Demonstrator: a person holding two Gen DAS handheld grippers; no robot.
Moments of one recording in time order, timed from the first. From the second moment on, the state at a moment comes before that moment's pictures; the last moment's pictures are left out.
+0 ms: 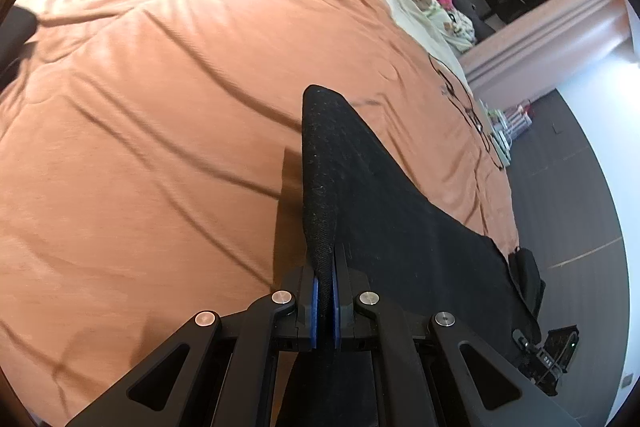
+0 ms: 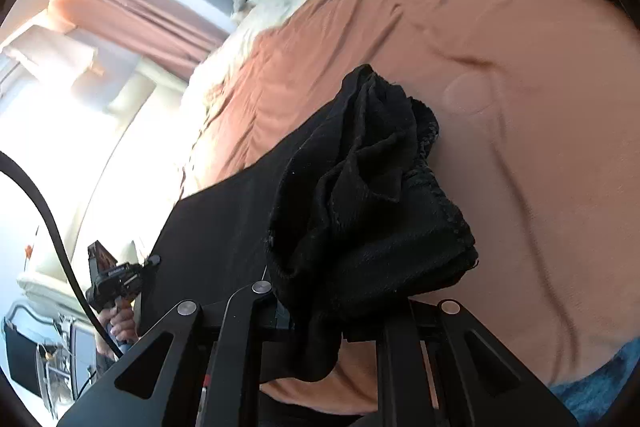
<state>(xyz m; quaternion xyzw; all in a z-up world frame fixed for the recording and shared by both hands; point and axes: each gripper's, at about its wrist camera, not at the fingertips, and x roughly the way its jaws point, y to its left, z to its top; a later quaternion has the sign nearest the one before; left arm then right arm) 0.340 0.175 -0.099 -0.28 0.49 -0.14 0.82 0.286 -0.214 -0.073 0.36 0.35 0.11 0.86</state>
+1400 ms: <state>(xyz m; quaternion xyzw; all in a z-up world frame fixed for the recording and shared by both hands) 0.217 0.232 -0.169 -0.38 0.46 -0.08 0.80 0.387 -0.182 -0.031 0.17 0.38 0.12 0.90</state>
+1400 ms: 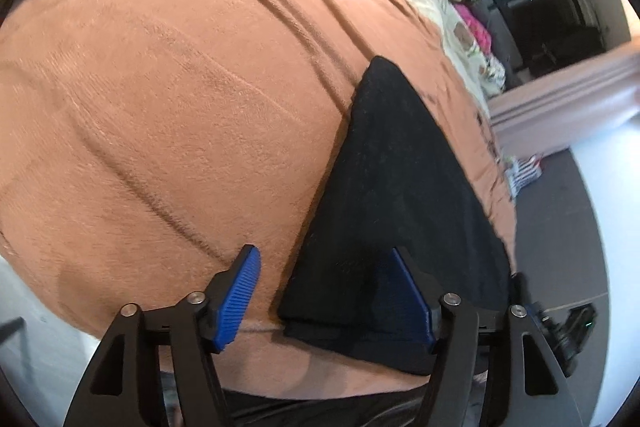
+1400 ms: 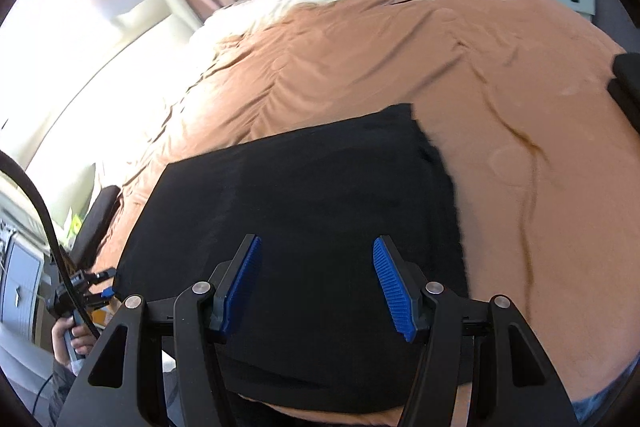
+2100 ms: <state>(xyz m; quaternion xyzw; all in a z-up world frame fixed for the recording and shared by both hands) 0.216 0.228 -0.147 -0.40 0.43 -0.11 0.80 0.430 -0.166 -0.076 0.11 0.46 0.01 0.88</state>
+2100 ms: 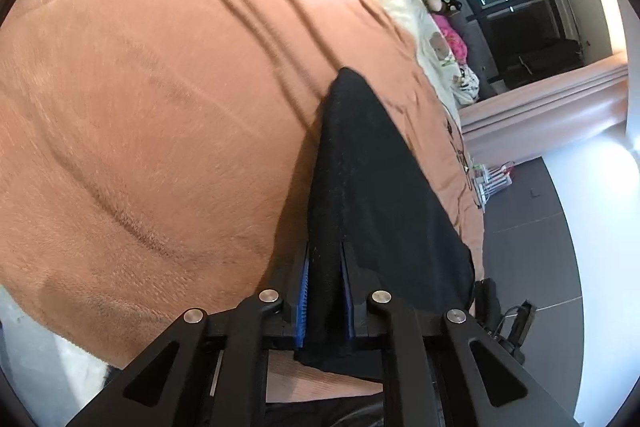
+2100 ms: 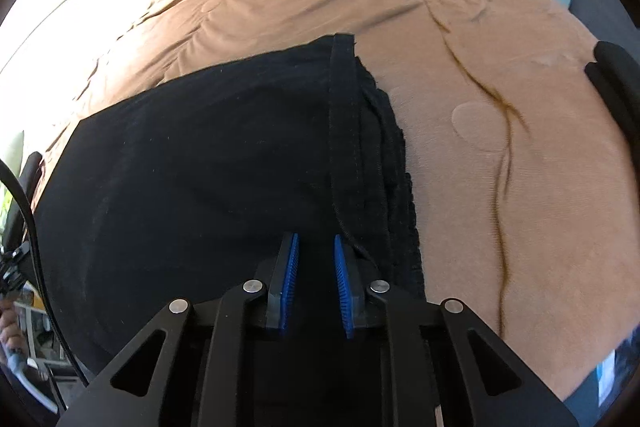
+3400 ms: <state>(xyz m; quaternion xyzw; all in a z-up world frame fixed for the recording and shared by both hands) 0.197 0.231 -0.153 -0.45 0.39 -0.13 0.79 0.463 0.042 -0.089 0.05 0.44 0.19 0.88</state>
